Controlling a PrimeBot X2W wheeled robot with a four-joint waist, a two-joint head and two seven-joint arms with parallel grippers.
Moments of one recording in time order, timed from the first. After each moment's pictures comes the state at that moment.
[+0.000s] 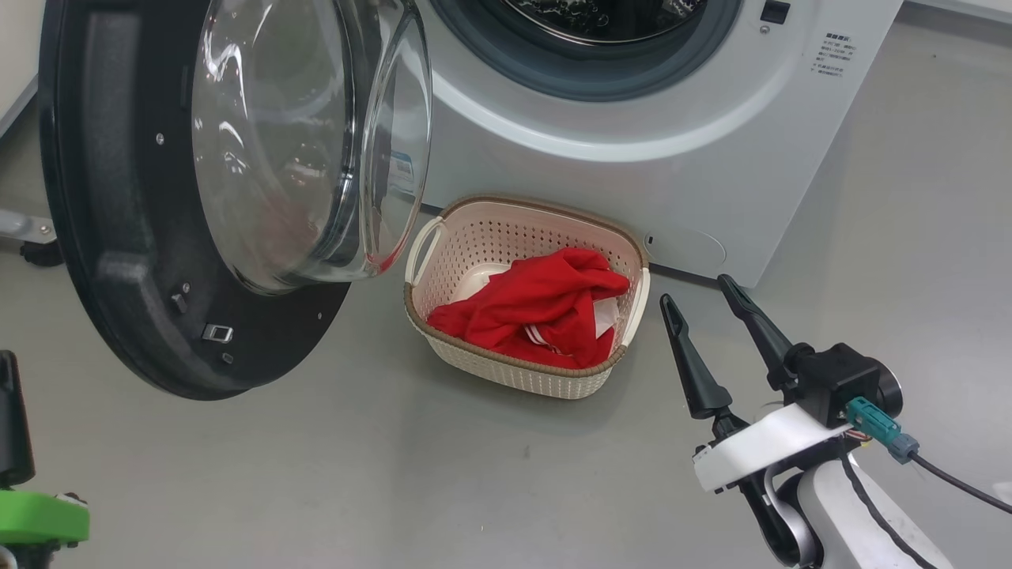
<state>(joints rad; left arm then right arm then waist) -0.04 0.30 0.14 0.19 -0.54 -0.13 -0.23 -0.17 -0.19 0.45 0.11 0.42 0.08 -0.23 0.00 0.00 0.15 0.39</state>
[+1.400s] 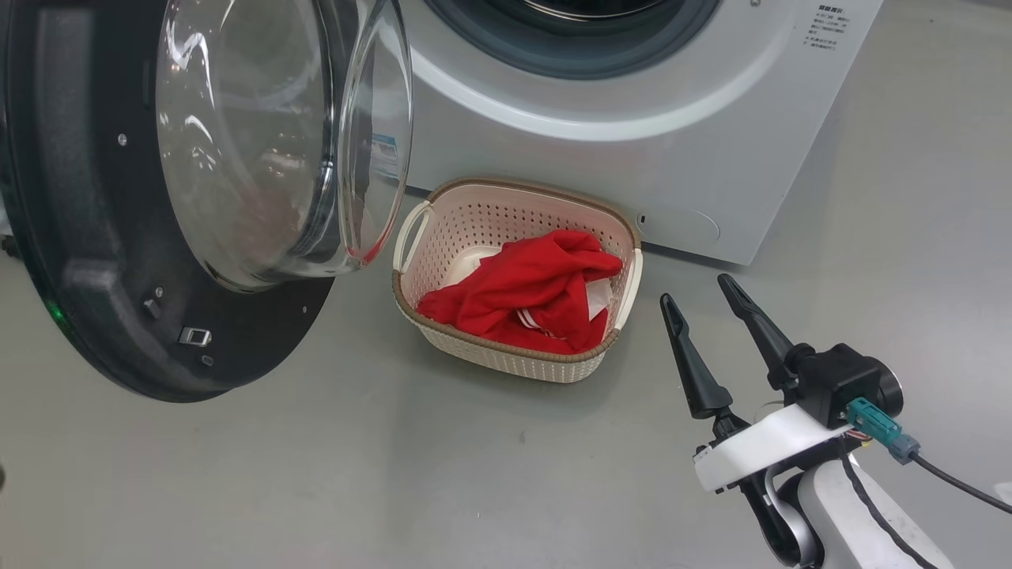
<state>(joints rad) -0.41 0.21 0.49 0.38 -1.54 0.11 0.42 -0.17 -0.19 0.45 0.11 0.42 0.08 -0.23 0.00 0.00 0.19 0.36</state>
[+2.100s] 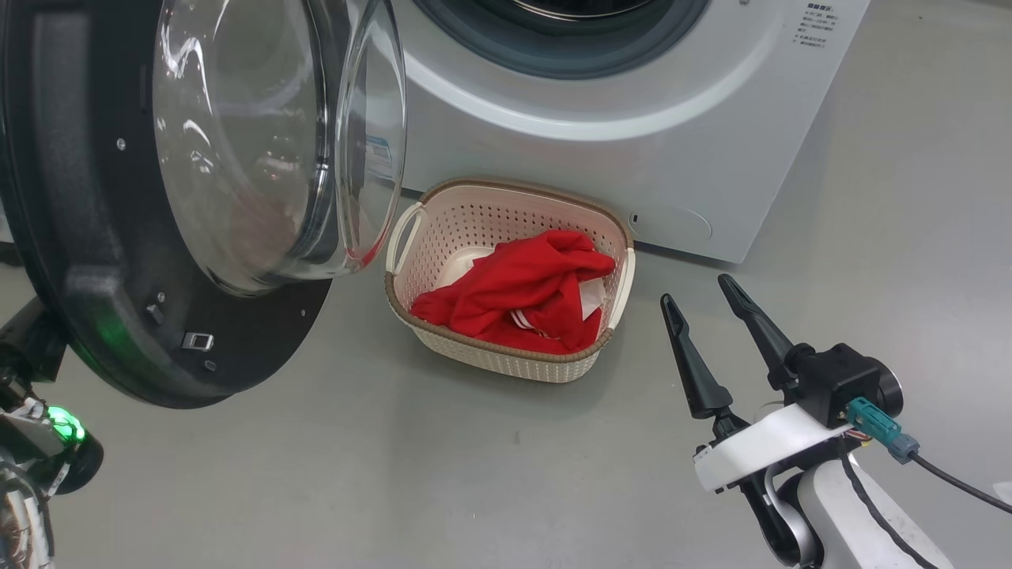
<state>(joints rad) -0.42 0.14 0.43 0.38 -1.68 0.12 0.68 -0.18 -0.19 0.45 0.11 0.42 0.08 -0.23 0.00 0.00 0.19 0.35</state>
